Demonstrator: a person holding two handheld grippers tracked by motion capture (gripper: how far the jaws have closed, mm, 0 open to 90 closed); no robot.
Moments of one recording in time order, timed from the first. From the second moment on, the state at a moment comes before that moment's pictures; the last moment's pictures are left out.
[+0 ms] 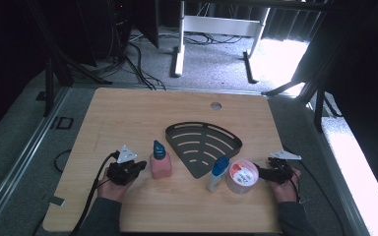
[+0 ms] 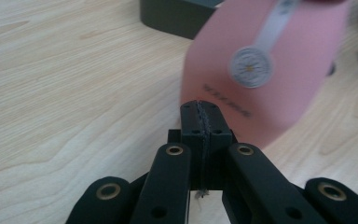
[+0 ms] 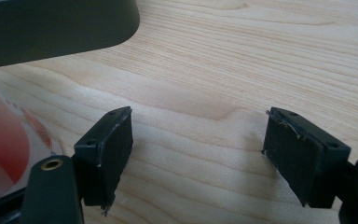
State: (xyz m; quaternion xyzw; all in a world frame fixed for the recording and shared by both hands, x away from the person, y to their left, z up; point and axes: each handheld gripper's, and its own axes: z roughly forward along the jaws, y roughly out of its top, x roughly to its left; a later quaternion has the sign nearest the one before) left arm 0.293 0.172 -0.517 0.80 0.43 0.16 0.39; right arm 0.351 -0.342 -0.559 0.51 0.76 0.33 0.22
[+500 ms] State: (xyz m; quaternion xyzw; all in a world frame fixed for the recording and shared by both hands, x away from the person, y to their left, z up) left arm 0.279 0.169 -0.487 0.81 0.39 0.16 0.42; right arm 0.352 -0.343 -0.559 0.51 0.76 0.33 0.22
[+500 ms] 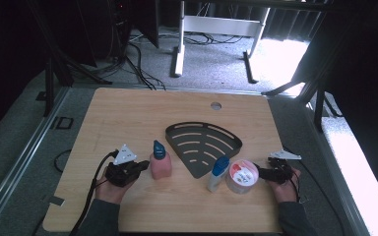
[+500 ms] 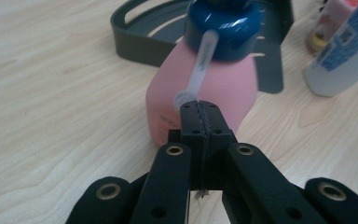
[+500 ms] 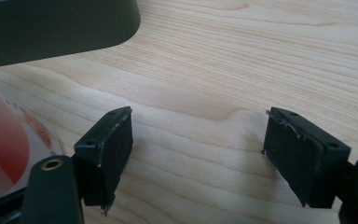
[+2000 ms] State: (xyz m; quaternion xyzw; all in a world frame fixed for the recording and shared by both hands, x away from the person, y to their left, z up) left arm 0.298 0.116 -0.481 0.83 0.35 0.16 0.40; right arm 0.352 -0.342 -0.559 0.51 0.76 0.33 0.22
